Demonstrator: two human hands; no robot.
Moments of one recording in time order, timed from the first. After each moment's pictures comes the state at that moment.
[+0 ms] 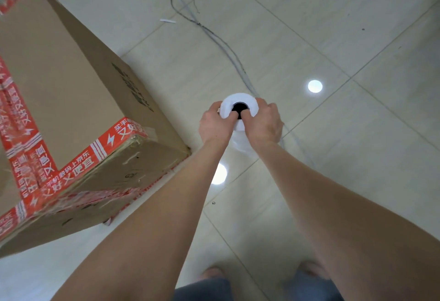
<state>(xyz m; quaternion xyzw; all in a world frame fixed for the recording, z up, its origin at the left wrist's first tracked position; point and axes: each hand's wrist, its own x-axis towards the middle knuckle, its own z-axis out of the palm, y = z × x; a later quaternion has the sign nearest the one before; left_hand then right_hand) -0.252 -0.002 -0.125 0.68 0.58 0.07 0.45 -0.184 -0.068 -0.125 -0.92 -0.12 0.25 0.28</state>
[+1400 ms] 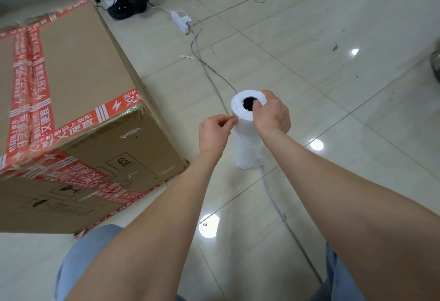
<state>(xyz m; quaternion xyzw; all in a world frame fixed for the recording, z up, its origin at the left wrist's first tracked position) -0.296 -0.032 -0.169 0.68 0.49 0.24 0.50 -0.178 -0.079 -0.151 -0.91 -0.19 0.13 0.34</state>
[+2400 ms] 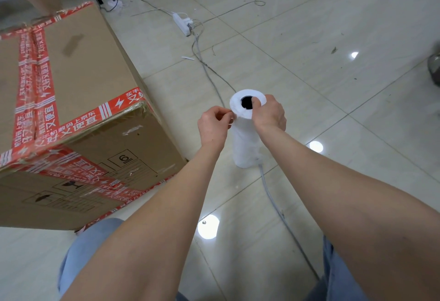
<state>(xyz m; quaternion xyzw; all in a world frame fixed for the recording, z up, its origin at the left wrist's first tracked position) -0.290 -0.035 -0.153 0.62 0.50 0.30 0.51 -0.183 -0.082 -0.144 -0.90 -0.15 0.20 0.36</state>
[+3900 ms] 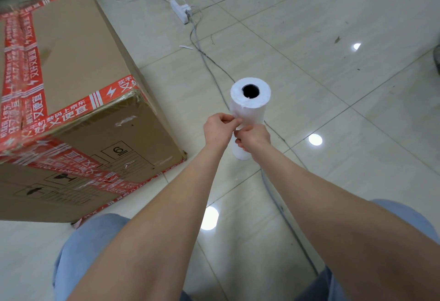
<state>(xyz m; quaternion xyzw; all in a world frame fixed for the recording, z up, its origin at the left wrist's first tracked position) -0.283 -0.039 -0.194 0.63 0.54 0.20 0.52 -0.216 -0.101 -0.204 -0.81 -0.10 0.40 0.42</state>
